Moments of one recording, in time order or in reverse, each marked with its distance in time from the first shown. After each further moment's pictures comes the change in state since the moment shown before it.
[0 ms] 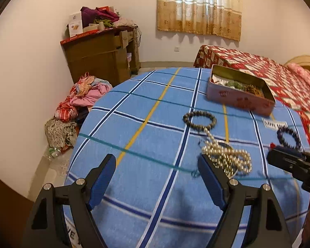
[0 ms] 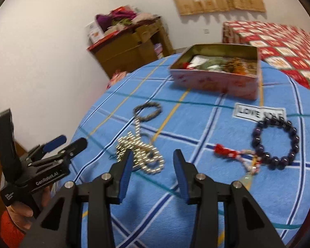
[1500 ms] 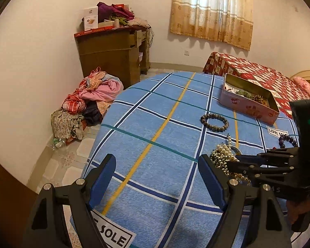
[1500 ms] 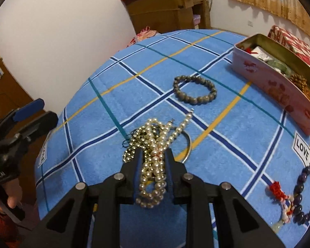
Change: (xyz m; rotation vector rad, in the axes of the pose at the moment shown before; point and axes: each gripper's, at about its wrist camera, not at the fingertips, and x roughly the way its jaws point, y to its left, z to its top) left arm -0.022 0.044 -0.012 -0.107 -0.009 0.009; right arm 0.077 0.042 0.007 -0.275 0.260 0.048
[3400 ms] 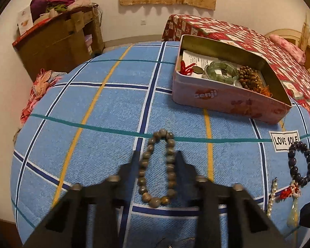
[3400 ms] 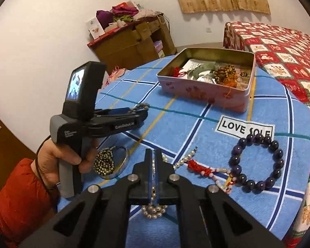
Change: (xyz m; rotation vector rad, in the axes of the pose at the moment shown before) left arm 0.152 -0.120 0.069 0.236 0.221 -0.188; right arm -0.088 -0.081 -0.037 0.298 -0.258 -0.040
